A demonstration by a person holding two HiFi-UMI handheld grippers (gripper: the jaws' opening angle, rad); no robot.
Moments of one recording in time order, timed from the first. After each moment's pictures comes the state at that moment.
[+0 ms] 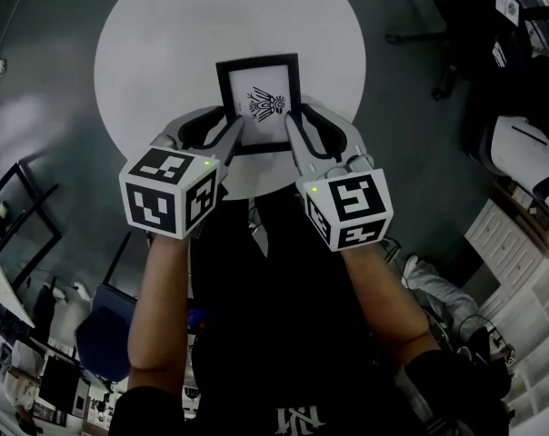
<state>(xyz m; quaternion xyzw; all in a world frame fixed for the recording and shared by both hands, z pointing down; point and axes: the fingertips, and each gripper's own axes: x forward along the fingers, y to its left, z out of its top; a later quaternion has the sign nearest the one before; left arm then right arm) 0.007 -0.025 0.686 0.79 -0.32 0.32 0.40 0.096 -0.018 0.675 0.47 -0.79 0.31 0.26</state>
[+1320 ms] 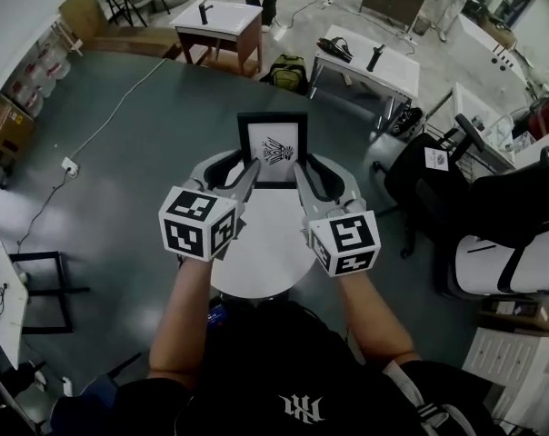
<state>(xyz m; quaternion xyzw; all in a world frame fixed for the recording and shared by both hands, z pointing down) 0.018 -0.127 0.229 0.88 -0.44 0.12 0.13 0.109 -0.114 0.224 0.51 -0.86 0.02 0.08</state>
